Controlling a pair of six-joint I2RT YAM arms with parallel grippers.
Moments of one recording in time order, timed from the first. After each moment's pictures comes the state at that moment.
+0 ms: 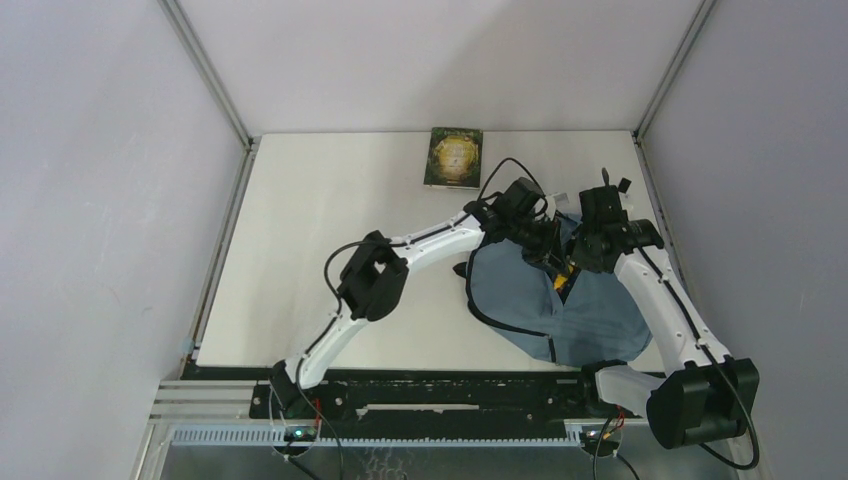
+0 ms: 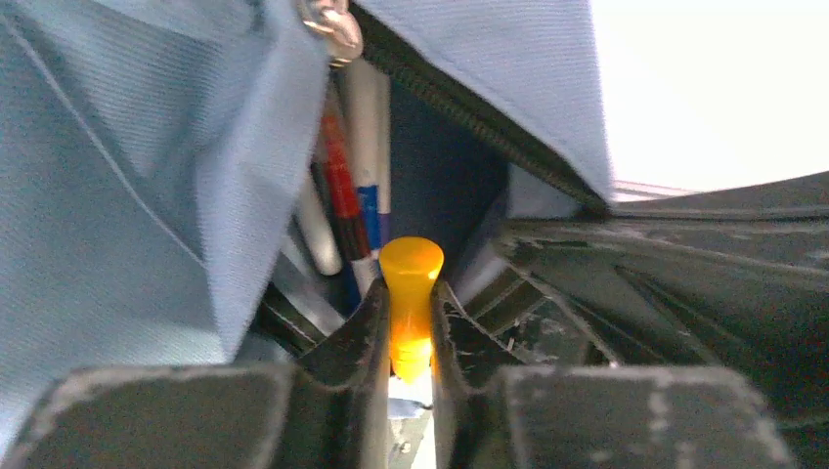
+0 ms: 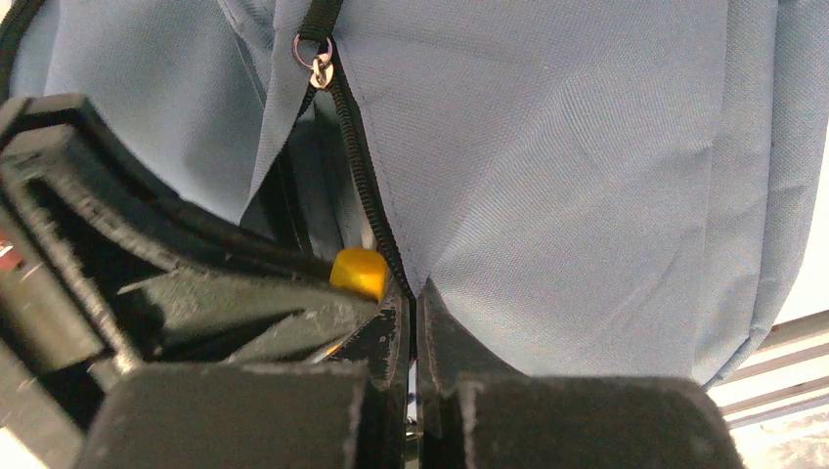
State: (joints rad) left arm -0.95 2.43 2.14 -0.38 0.72 -0.76; right arm 0.15 1.15 1.02 -0.98 0.25 0.49
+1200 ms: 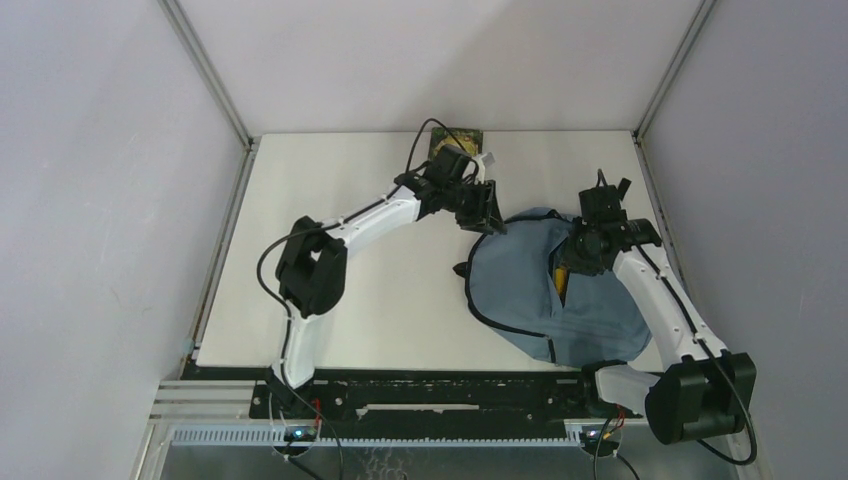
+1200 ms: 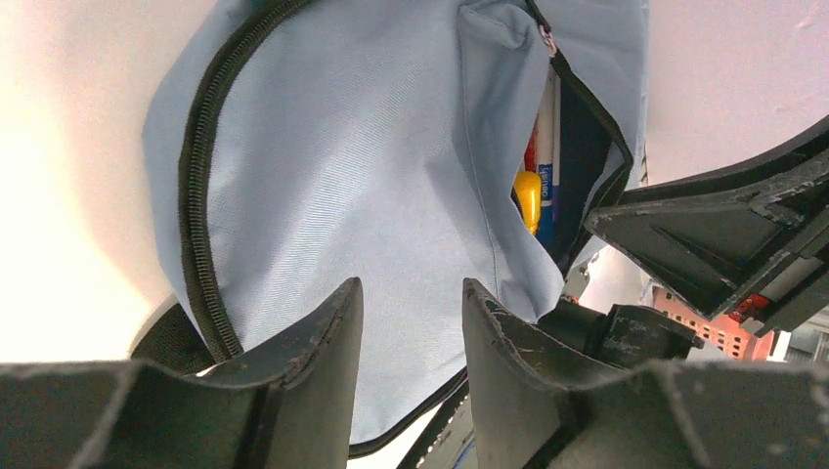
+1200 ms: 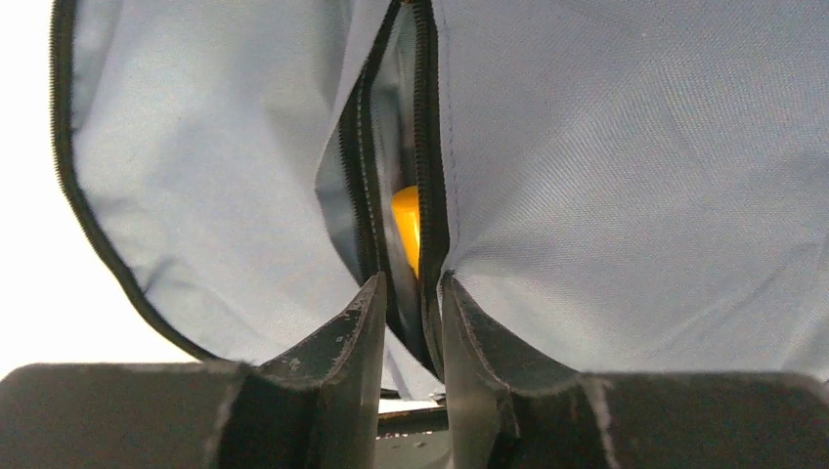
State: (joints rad) left arm -0.72 2.09 1.77 -0.44 0.52 -0.60; right arm 0.13 1.17 1.01 -0.96 0.09 0.46
